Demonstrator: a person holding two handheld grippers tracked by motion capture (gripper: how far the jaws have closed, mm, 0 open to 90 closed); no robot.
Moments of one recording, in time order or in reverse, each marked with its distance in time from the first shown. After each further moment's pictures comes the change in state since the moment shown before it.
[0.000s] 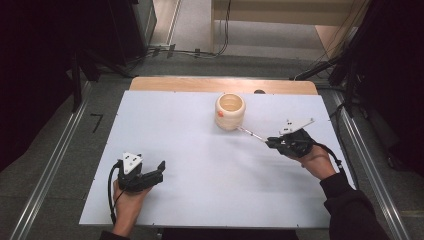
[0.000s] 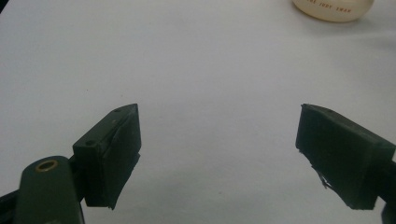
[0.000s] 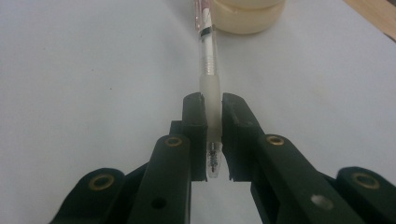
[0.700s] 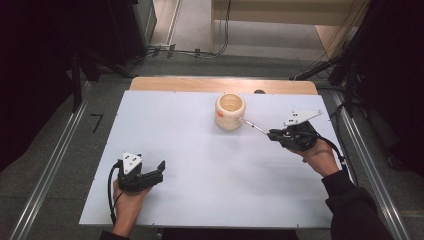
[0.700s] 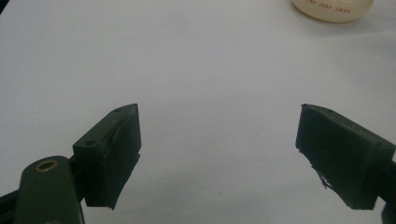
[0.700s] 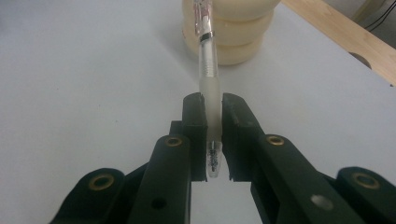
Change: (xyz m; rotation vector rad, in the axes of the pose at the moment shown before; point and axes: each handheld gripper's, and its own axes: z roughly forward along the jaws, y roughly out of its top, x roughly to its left) left arm 0.000 0.000 0.000 -0.002 0.000 0.000; right arm -0.003 0.021 -0.022 -0.055 -0.023 0.050
